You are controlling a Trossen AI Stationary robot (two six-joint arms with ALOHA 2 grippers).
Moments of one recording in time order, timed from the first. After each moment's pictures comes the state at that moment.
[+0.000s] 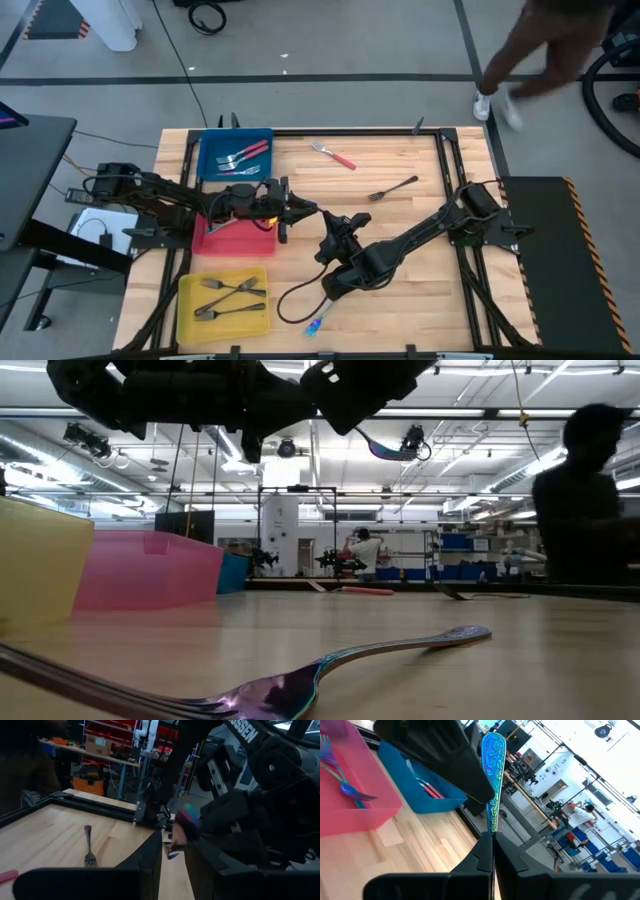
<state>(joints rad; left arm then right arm) -0.03 1.42 0.55 0.91 -0.07 -0.26 0.45 1.99 1.49 -0.55 1.44 0.34</state>
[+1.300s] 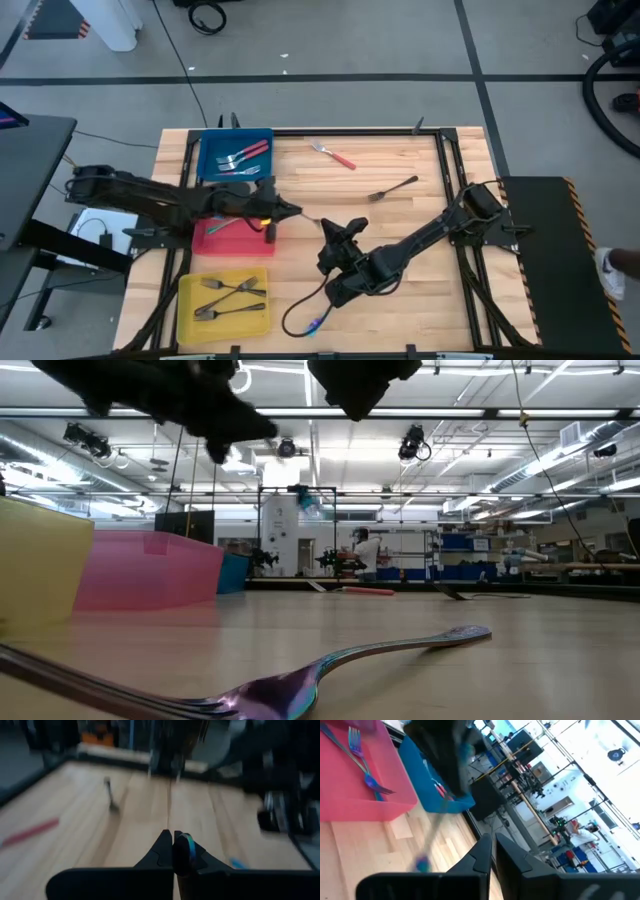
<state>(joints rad) -0.03 1.17 0.55 0.38 -0.07 -0.17 0.48 1.97 1.48 -0.46 1.40 0.12</state>
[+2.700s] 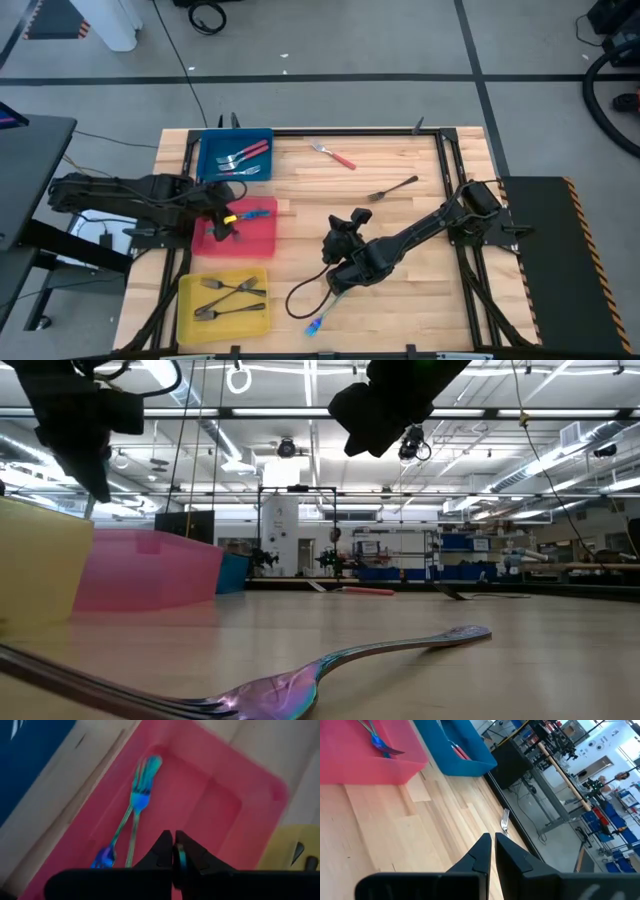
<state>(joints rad) -0.04 0.78 0.66 -0.99 -0.11 -0.56 0.43 1.97 1.48 -0.80 1.20 0.53</state>
